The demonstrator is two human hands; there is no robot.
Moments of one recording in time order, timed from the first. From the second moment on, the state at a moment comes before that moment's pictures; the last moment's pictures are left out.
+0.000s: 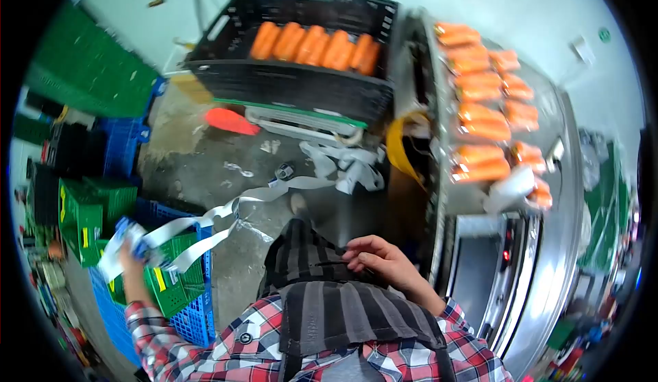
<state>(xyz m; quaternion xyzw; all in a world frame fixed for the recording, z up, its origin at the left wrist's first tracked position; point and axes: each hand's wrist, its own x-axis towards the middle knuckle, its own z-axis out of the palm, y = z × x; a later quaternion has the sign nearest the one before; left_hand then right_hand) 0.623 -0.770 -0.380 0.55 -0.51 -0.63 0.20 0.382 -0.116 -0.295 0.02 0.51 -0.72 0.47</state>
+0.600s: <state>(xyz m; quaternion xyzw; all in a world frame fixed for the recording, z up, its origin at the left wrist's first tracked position) 0.355 -0.555 -0.306 0.31 -0.61 -0.73 0.05 0.181 -0.413 -0.266 -0.43 0.64 -0.46 0.43</state>
